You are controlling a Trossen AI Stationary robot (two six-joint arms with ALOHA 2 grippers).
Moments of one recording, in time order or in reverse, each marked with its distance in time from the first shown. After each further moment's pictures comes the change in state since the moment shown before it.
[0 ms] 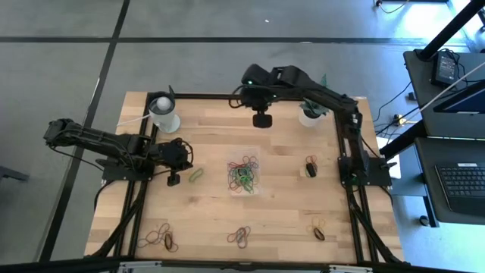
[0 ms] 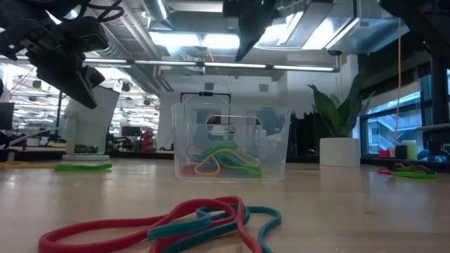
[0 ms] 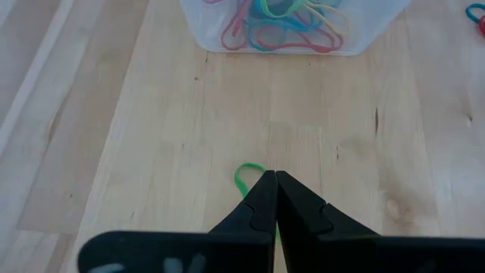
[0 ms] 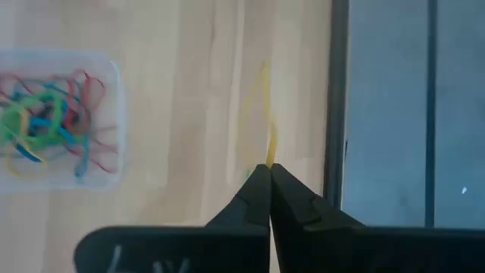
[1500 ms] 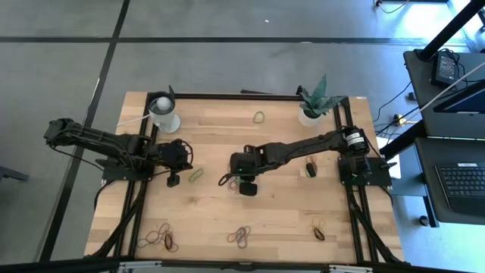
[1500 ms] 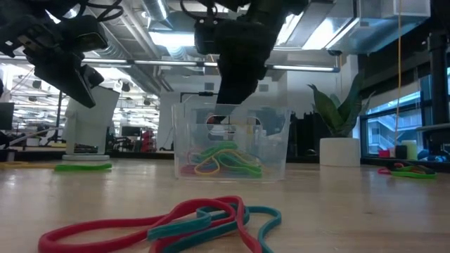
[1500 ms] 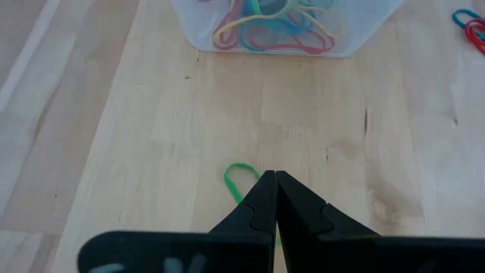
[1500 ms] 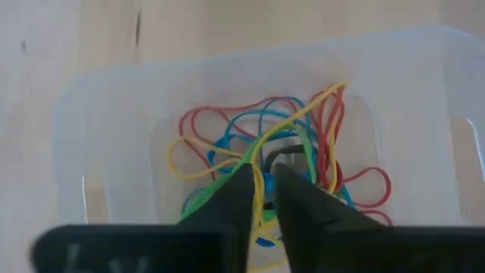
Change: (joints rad) left arm -0.011 0.000 0.000 0.005 0.015 -0.028; right arm 0.431 -0.041 -0.760 0.676 0.010 0.609
